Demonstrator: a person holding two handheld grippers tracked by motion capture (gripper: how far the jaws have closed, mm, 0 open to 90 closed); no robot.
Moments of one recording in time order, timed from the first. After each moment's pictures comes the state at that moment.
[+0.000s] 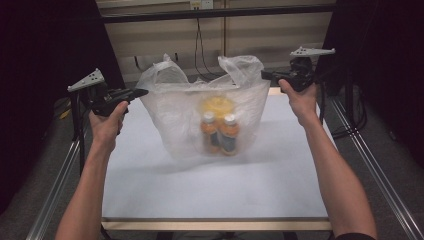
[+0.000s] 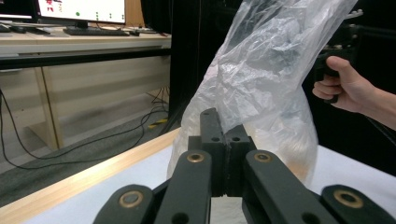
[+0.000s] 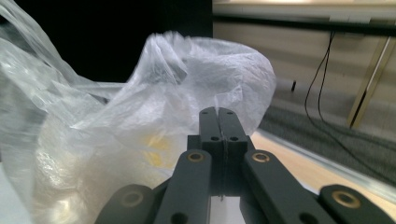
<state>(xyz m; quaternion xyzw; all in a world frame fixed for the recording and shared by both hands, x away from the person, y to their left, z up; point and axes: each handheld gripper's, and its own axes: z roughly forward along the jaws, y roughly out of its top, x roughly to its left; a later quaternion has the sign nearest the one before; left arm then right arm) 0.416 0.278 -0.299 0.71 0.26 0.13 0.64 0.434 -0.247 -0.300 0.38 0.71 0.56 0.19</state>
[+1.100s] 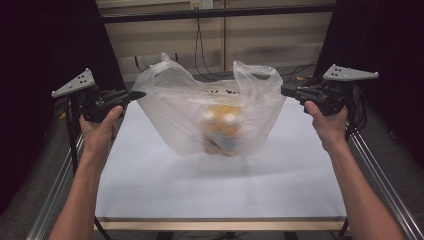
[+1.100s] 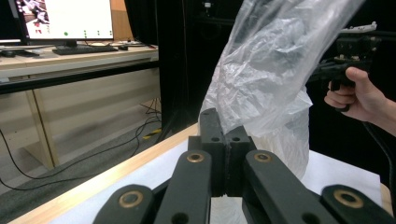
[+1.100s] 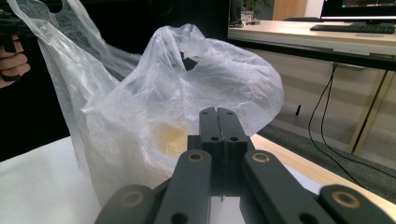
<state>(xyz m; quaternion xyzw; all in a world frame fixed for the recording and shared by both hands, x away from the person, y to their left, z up) 0.372 0.270 -0.267 0.72 0.23 0.15 0.64 0.340 -0.275 -0.290 0.33 0.70 0.59 0.22</state>
